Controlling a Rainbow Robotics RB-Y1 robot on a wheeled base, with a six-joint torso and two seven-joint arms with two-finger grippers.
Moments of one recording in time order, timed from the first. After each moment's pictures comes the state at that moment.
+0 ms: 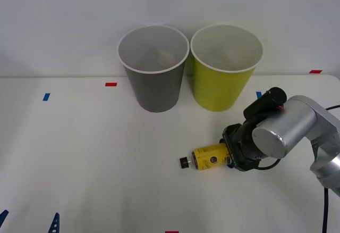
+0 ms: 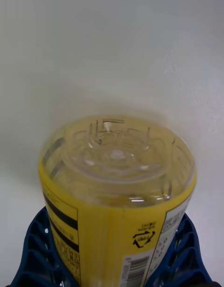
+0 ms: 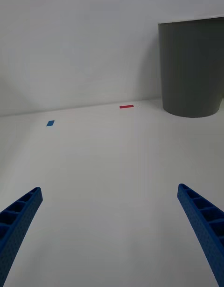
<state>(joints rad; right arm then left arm) -0.40 -0.60 0.49 -1.84 -0.66 1.42 -0.37 1.03 0.44 -0.16 -1.93 0.23 -0.71 -1.57</state>
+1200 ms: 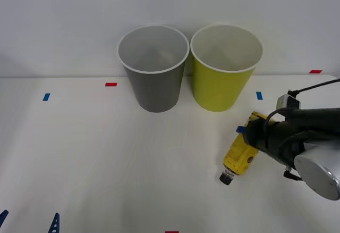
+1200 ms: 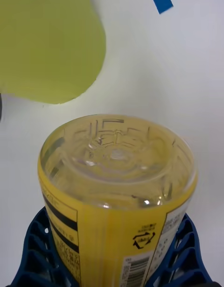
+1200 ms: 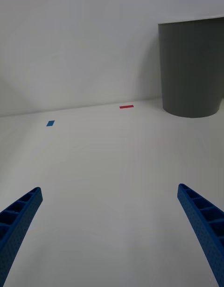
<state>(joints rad) -0.07 -0.51 0.20 -2.33 -0.35 1.45 0.67 1.03 0.44 -0.16 -1.93 0.23 -0.71 -1.57</state>
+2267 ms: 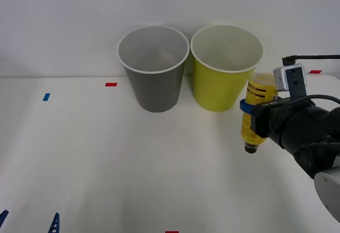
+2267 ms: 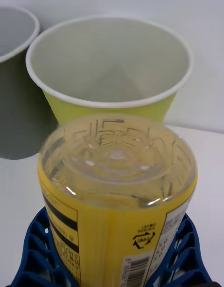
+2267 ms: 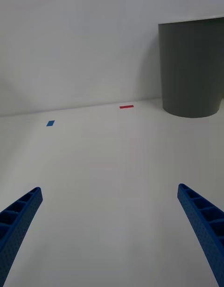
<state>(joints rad) 0.04 -0.36 0.11 -2.56 -0.20 1.24 1.41 1.03 0.44 -0.16 -1.93 0.23 -0.71 -1.57</state>
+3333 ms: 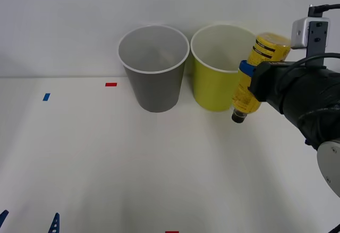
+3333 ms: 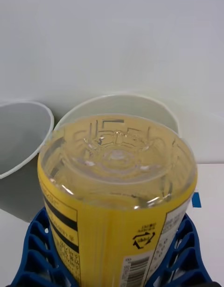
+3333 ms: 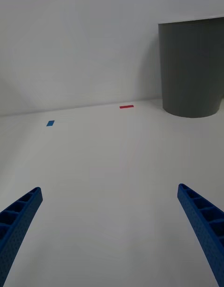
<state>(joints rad) -0.18 -0.24 0.08 -2.62 -0.13 1.42 1.25 1.03 0.44 -0.16 -1.93 0.23 -0.71 -1.57</state>
